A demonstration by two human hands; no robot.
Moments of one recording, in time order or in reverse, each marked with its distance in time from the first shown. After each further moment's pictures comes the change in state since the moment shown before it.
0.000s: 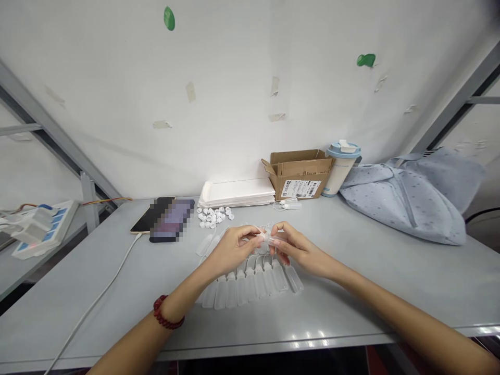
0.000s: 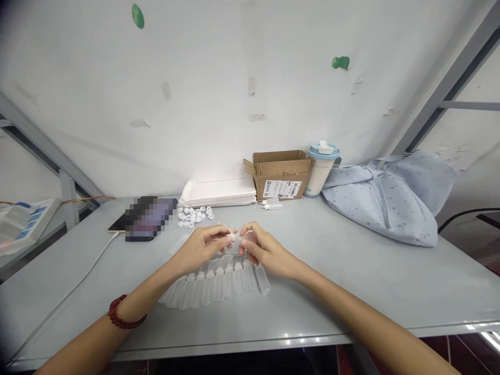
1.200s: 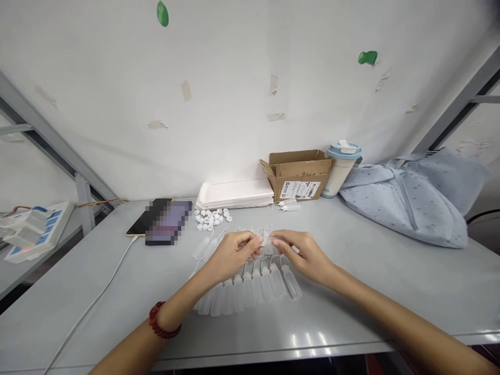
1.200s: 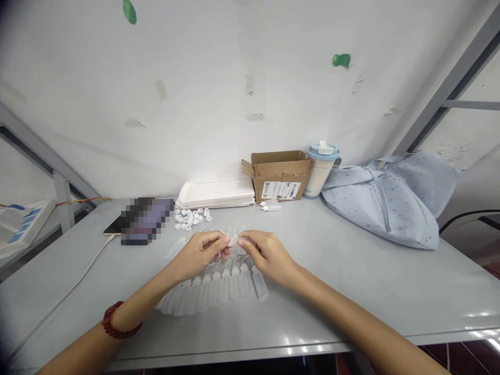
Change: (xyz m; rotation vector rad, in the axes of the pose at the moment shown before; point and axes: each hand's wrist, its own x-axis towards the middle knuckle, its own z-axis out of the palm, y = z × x) left_hand -0.001 0.003 0.004 0.059 0.024 -0.050; right_hand -0.001 -0.005 -0.003 -0.562 0.227 -0.240
